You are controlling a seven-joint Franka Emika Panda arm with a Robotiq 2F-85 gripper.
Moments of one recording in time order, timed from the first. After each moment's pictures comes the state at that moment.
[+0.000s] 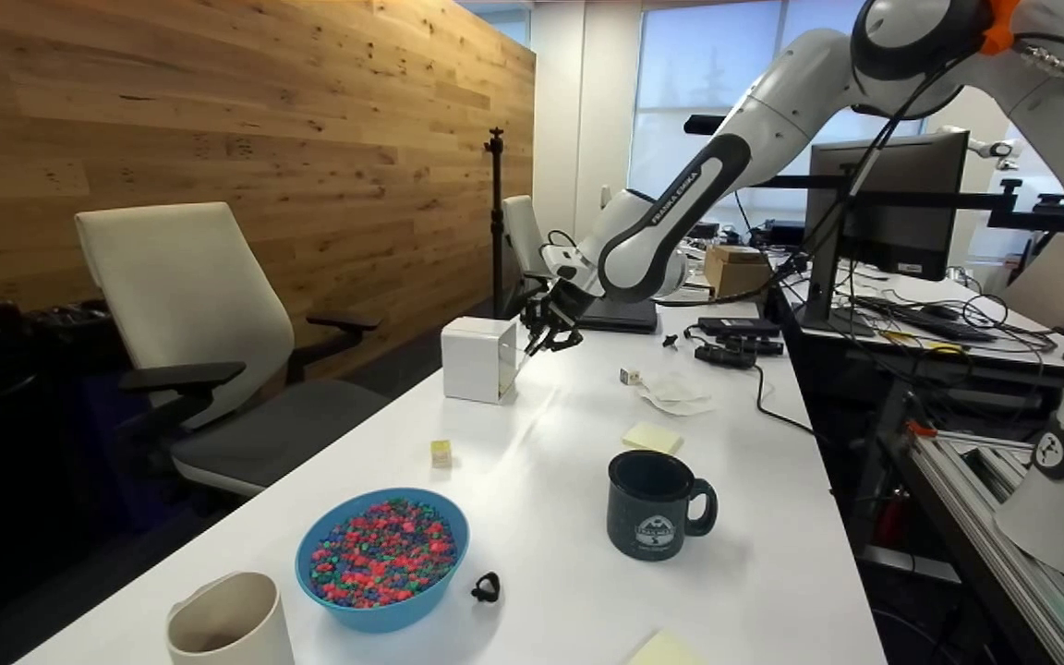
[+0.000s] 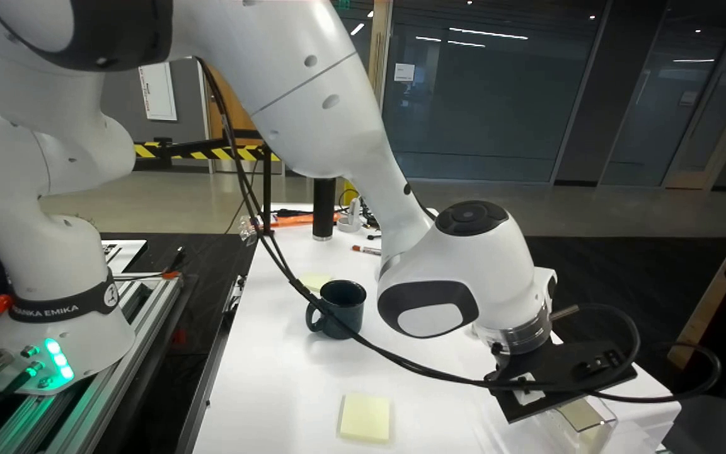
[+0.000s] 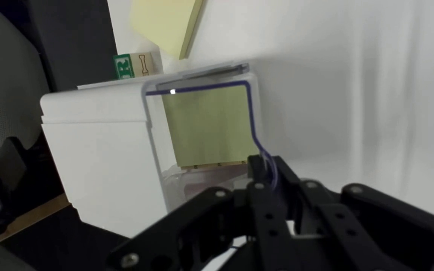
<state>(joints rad) -0.69 0.72 0.37 -1.91 -0.17 3.14 -1.78</state>
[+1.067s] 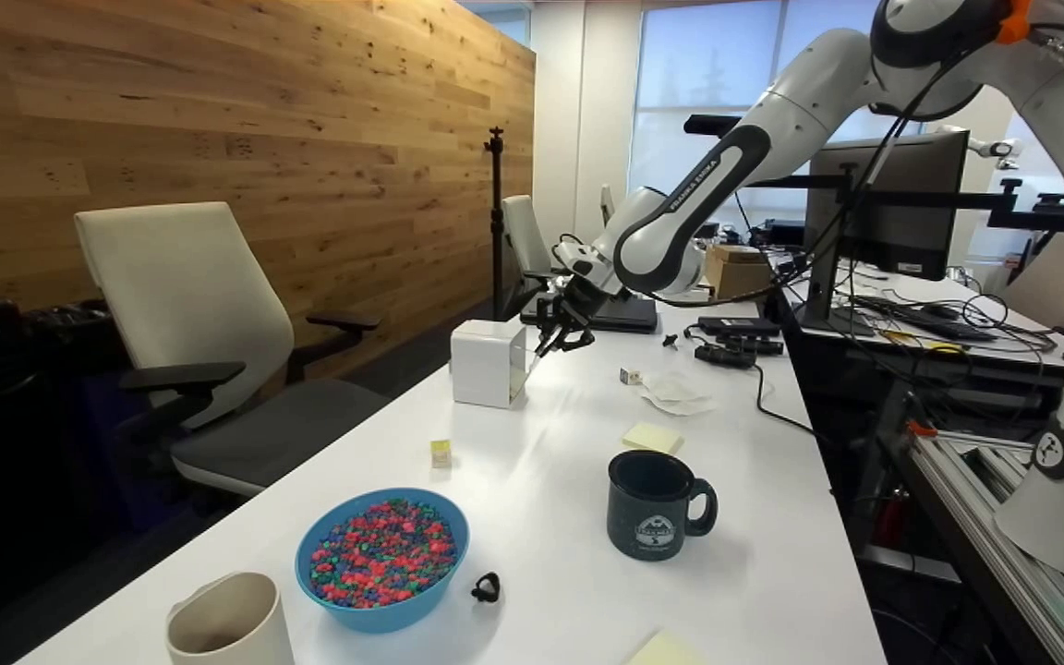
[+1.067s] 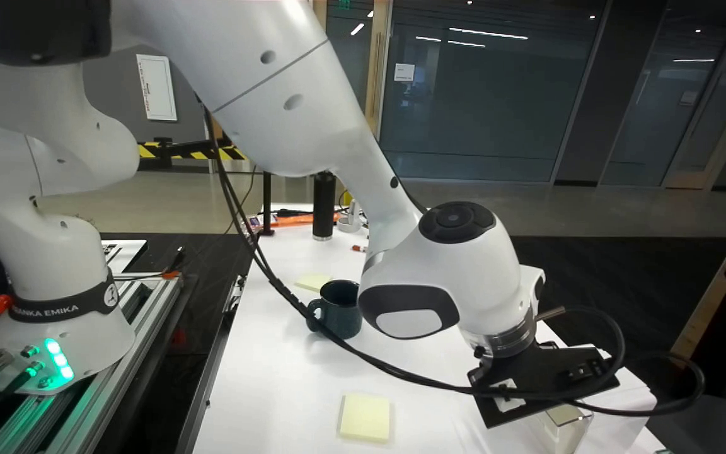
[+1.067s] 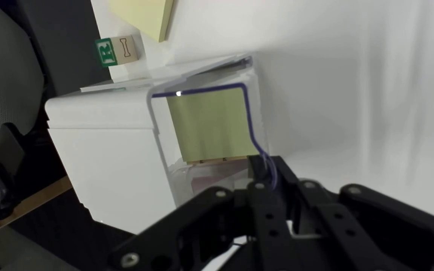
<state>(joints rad) -0.88 0.71 0.54 -2.00 -0.17 3.13 -1.83</state>
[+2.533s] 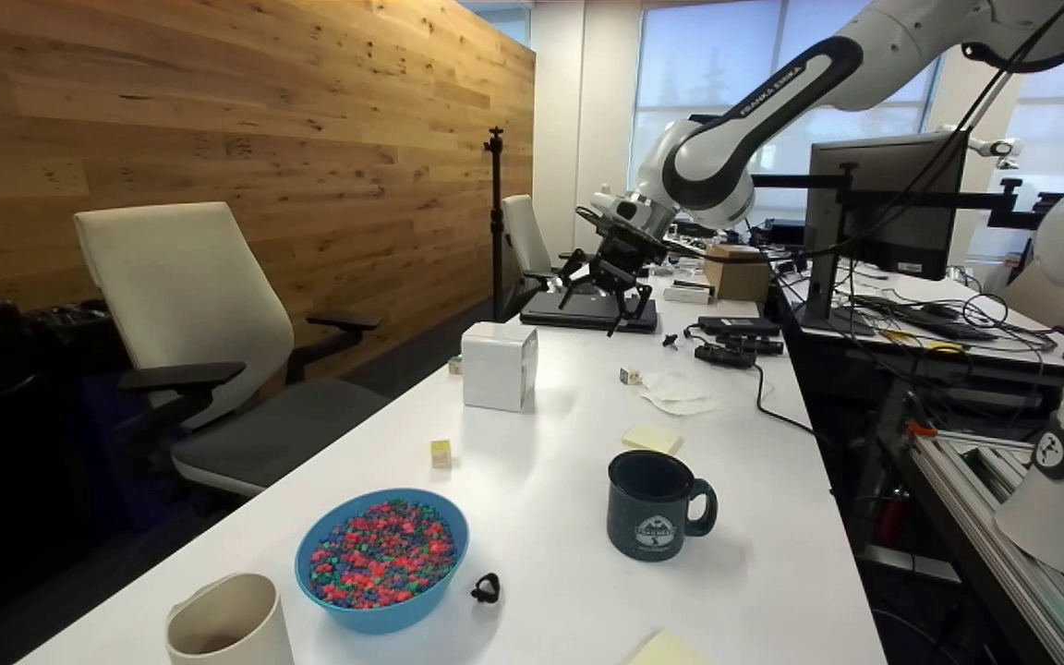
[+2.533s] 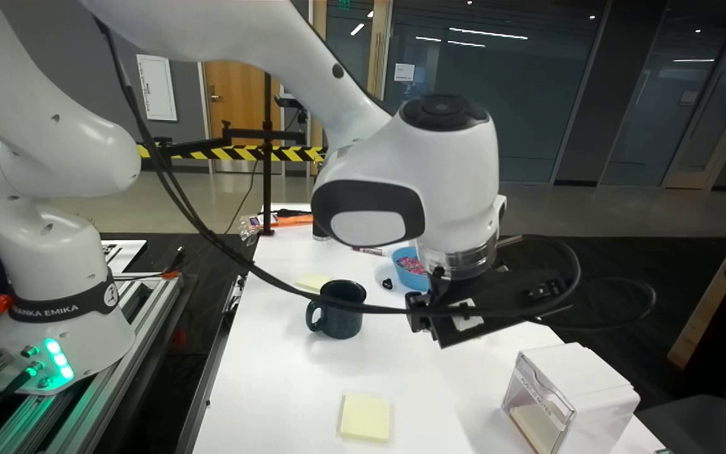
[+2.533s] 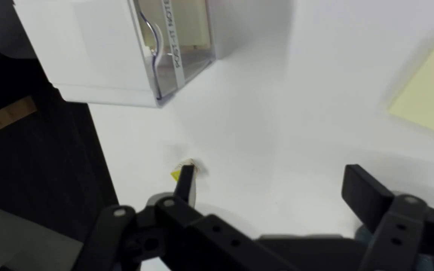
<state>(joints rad) -1.45 0.52 1.11 -2.23 -0.15 2.75 -1.91</state>
